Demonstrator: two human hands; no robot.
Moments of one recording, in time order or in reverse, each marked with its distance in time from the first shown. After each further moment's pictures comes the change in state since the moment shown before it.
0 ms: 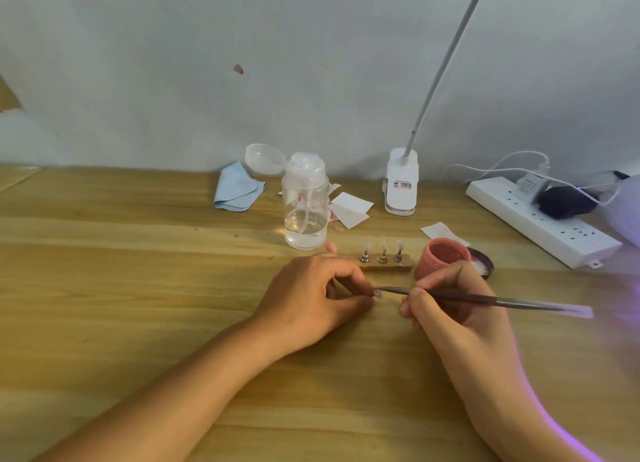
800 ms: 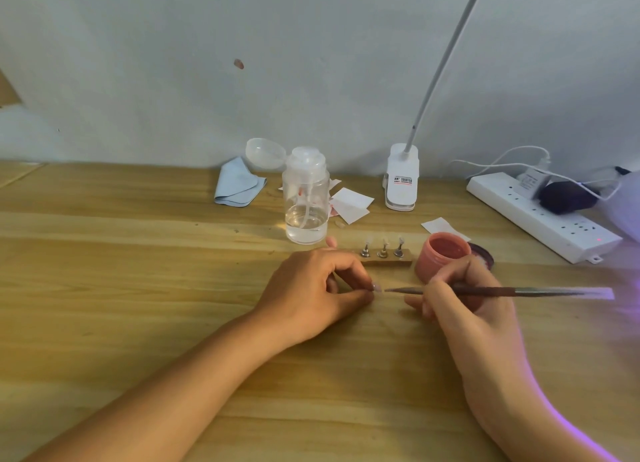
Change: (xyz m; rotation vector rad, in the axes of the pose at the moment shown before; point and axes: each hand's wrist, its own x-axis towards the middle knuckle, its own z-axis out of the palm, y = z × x) left_hand -0.001 0.000 0.001 -0.047 -0.013 -0.030; right_hand 0.002 0.000 -0.001 0.011 0.072 0.053
